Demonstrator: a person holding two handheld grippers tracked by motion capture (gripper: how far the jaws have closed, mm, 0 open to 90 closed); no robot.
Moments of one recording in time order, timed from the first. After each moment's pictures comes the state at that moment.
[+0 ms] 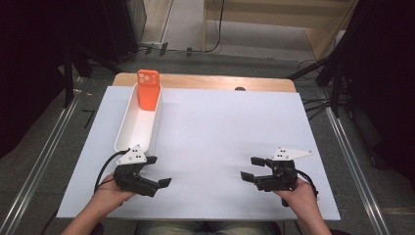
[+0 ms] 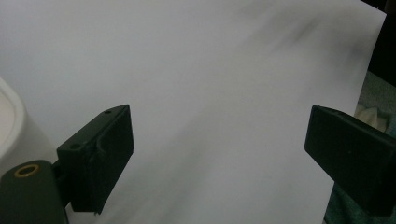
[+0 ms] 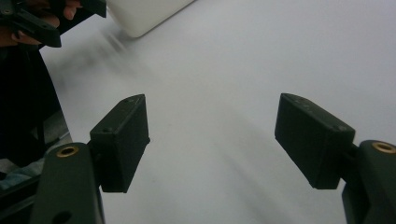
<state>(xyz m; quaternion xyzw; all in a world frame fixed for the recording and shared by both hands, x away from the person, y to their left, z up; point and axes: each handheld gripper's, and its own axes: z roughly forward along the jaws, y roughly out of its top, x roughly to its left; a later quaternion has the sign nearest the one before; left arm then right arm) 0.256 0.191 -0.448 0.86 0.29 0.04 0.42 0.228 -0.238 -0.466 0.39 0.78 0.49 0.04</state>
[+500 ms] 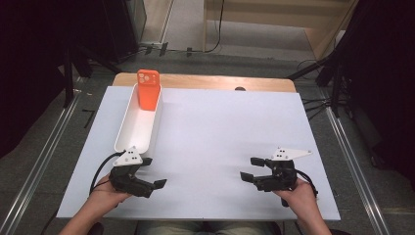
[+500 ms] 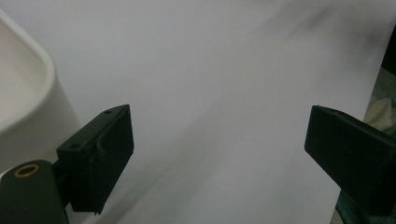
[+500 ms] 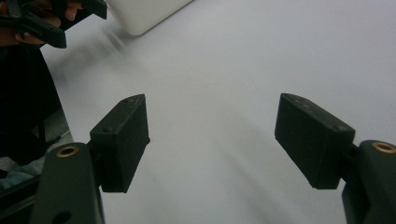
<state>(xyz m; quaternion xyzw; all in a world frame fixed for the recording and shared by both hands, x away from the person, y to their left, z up) 0.256 0.203 -0.453 0.86 0.30 0.05 0.41 0.229 -0.237 -0.467 0.39 0.78 0.49 0.04</state>
